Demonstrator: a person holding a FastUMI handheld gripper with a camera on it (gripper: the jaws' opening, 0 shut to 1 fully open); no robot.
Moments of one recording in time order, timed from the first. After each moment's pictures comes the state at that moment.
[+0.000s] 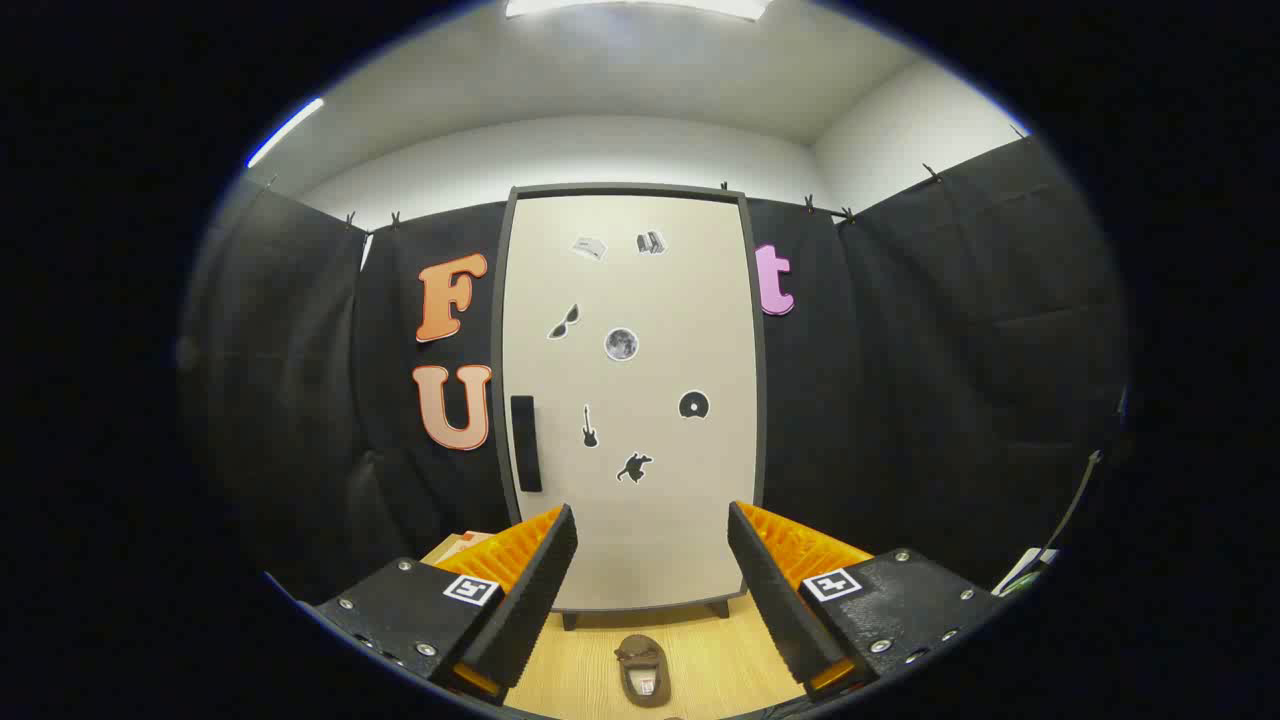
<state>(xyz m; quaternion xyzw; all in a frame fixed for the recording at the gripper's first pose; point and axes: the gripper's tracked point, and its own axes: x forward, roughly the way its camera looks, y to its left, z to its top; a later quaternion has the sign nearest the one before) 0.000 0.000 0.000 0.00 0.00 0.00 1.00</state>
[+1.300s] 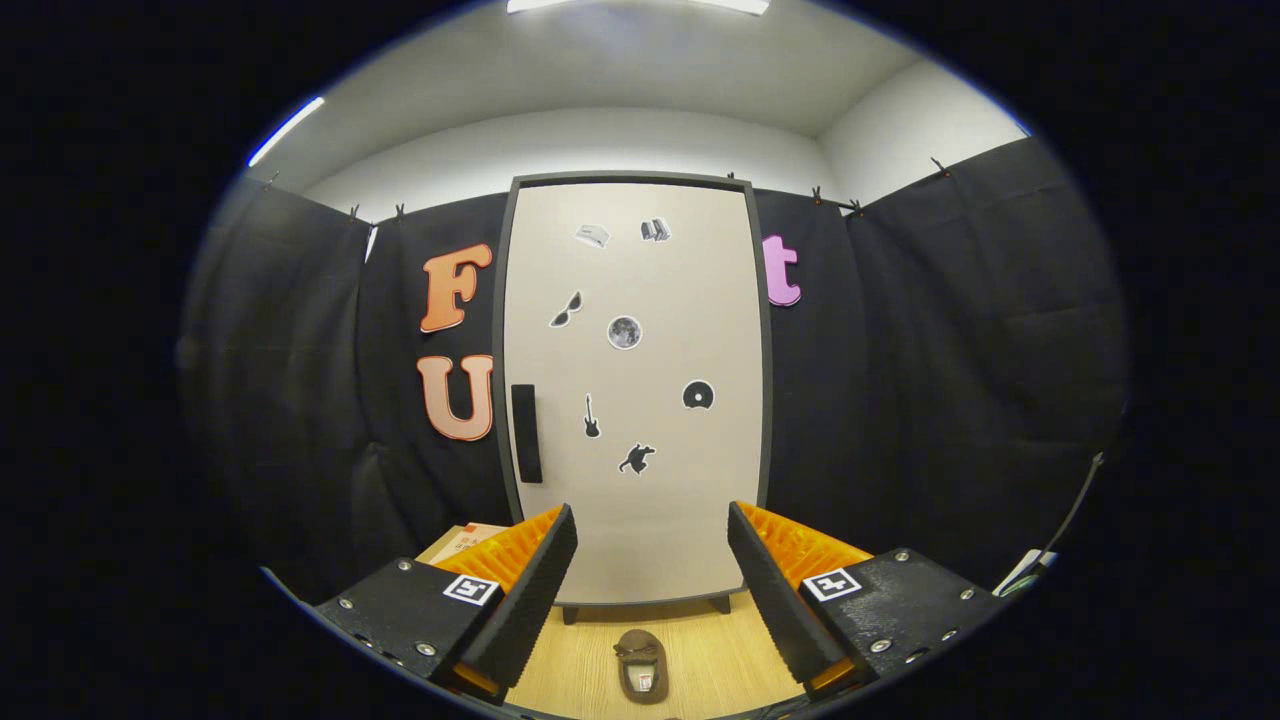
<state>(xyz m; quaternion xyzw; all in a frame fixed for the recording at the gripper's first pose) 0.003 0.000 -0.009 0.00 0.01 0.01 1.00</state>
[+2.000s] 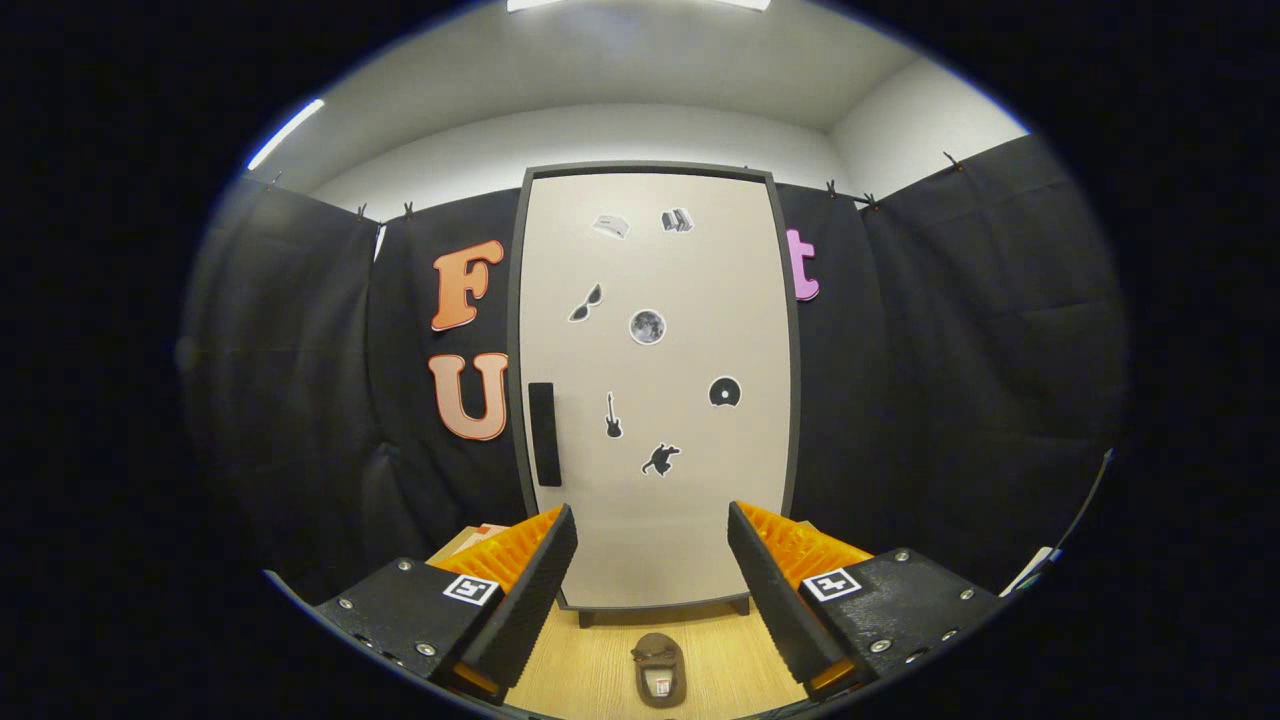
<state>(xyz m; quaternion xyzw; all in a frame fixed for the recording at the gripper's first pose) 0.030 0.029 -0.013 0.00 0.02 0.04 1.00</state>
